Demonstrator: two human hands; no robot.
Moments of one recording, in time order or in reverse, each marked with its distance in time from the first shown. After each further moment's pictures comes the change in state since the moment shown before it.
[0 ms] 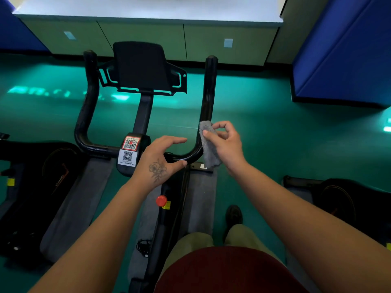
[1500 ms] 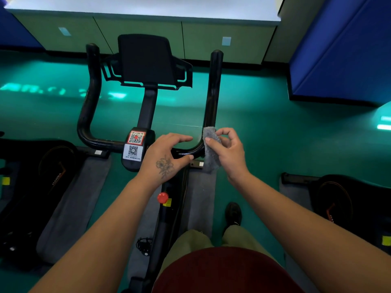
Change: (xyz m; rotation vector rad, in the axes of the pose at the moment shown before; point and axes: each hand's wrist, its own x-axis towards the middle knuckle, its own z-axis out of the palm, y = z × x) left_hand -0.006 -0.005 0.001 0.088 -0.006 0.012; right_hand -0.028 0.025 0.011 0.126 0.017 -0.034
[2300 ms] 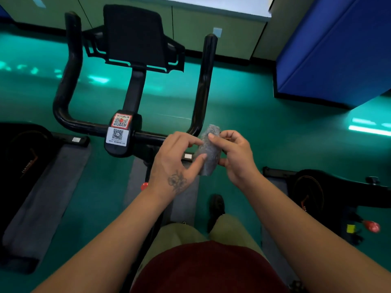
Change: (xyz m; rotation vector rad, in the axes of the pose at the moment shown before) left_hand -0.041 0.049 0.049 -0.095 0.248 0.242; right_hand -0.035 -0.020 -0.031 0.052 0.020 0.189
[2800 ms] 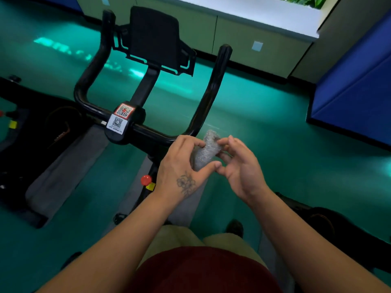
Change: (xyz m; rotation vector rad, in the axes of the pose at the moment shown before) left_hand 0.008 0.053 0.054 0.127 0.114 -0.318; right_hand 0.013 -0.031 -0.056 0.168 -0.421 0.076
